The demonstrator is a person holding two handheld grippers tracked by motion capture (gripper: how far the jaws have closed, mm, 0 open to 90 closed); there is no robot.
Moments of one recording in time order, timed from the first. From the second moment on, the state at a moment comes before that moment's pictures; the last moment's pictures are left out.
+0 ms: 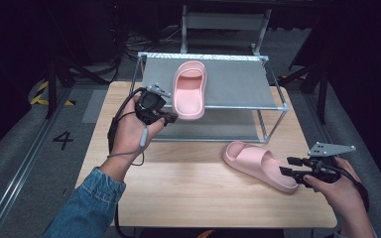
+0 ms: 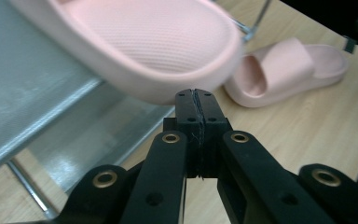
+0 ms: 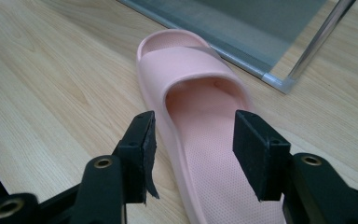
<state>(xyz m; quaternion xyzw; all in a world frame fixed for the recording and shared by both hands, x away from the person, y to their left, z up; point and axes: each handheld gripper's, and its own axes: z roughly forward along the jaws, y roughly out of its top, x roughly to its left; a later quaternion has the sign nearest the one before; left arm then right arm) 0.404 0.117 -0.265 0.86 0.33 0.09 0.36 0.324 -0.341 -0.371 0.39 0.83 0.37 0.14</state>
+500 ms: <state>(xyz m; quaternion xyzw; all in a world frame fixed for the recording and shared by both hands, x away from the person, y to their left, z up) 0.417 0.087 -0.276 0.88 0.33 0.10 0.34 0.325 -0.338 -0.372 0.38 0.84 0.37 0.14</state>
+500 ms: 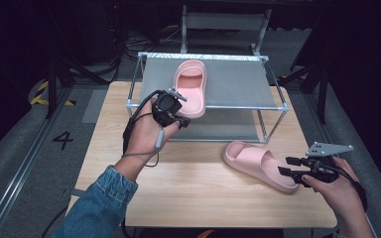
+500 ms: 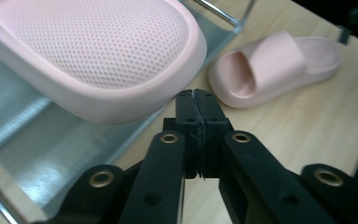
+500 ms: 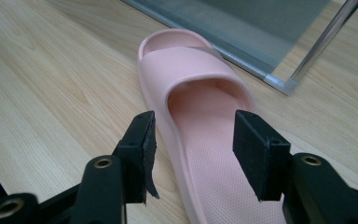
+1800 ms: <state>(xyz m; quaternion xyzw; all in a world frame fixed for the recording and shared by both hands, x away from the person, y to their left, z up) 0.440 0.092 -0.280 0.87 0.35 0.09 0.35 0.327 -0.333 -0.376 0.38 0.84 0.36 0.13</state>
